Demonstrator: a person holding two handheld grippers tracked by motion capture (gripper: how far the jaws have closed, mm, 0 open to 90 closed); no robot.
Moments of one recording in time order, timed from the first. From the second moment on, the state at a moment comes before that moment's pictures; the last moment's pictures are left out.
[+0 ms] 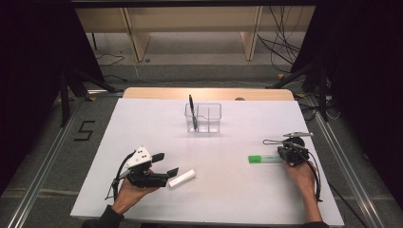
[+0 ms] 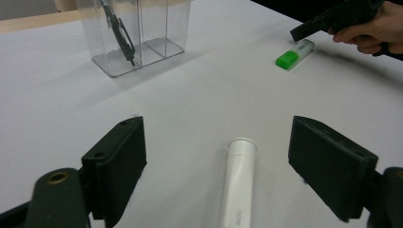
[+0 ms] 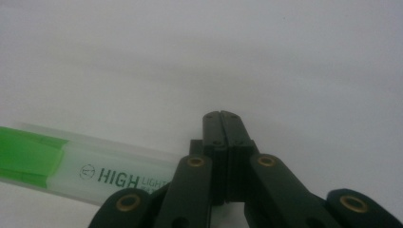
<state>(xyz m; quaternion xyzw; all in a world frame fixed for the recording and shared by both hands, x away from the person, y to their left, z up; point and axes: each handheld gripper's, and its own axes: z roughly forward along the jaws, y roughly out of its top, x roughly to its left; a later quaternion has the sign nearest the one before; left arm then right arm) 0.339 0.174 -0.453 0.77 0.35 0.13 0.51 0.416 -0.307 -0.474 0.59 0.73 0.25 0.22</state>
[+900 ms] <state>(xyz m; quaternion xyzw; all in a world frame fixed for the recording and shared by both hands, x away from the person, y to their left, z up) 0.335 0.181 -0.457 0.77 0.35 0.13 0.52 0.382 -0.303 -0.469 0.58 0.76 0.22 0.18</state>
